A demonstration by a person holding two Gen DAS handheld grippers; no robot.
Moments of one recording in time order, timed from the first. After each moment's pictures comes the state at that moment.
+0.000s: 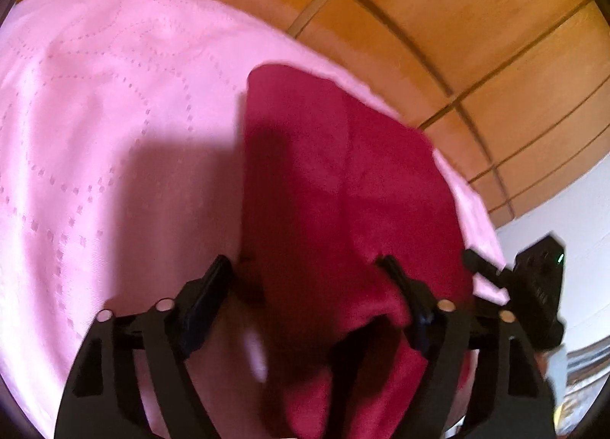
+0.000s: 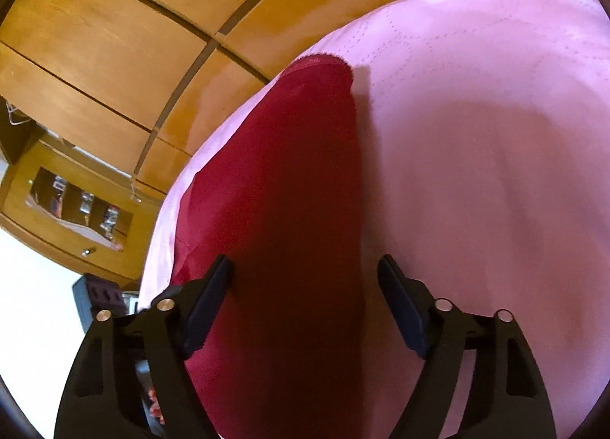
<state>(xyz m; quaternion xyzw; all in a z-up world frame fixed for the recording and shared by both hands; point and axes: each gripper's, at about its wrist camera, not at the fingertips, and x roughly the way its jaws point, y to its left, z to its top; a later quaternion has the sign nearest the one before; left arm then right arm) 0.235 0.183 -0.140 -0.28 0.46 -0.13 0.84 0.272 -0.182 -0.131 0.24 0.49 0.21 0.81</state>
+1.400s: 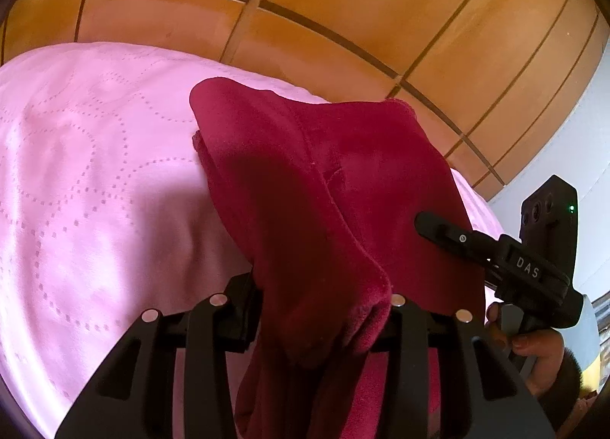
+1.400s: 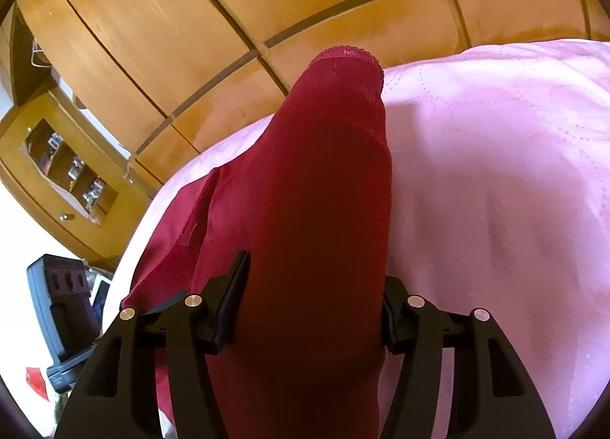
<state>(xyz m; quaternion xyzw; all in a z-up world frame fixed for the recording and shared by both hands) 0.204 0.117 -0.094 -0.20 0.40 -0.17 0.88 0.246 -0.165 -0.093 0.14 0.42 0.22 0.87</state>
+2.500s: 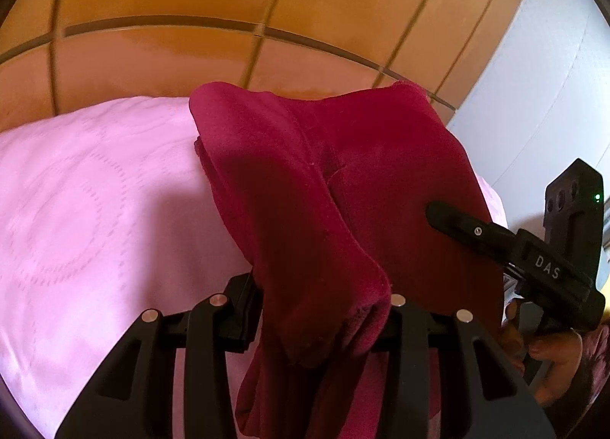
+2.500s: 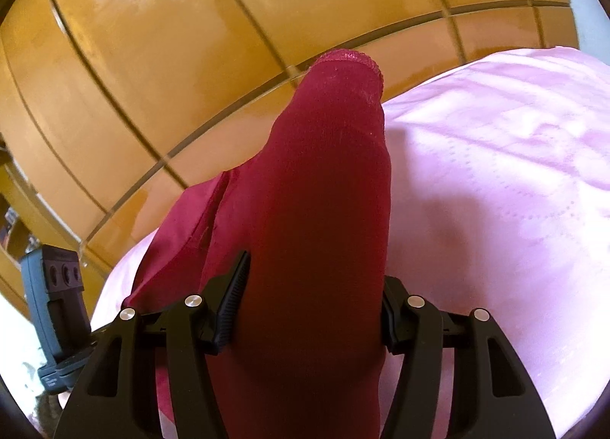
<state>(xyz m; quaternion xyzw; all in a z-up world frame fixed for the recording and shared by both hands) 0.279 -0.086 -0.050 -0.07 0.41 -0.30 0.86 0.226 -0.329 -0.047 0.19 0.34 0.06 0.92</state>
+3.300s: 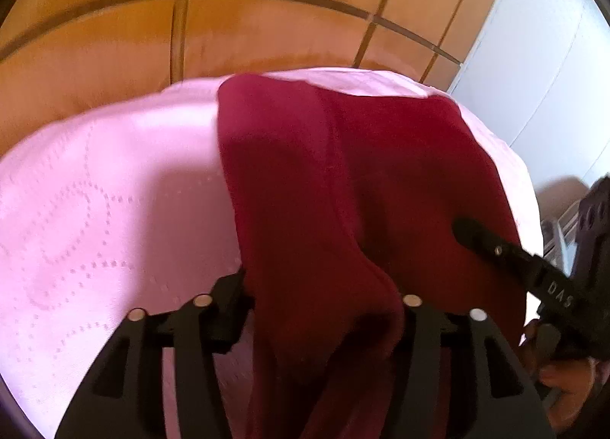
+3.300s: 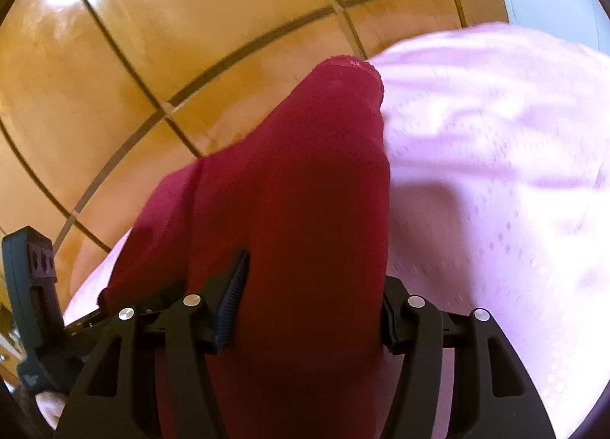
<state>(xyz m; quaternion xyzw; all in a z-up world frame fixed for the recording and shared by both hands) 0.371 -0.199 -0.098 0.00 0.45 -0.32 0.84 0.275 -0.435 -0.100 0.22 0.32 -0.07 0.92</state>
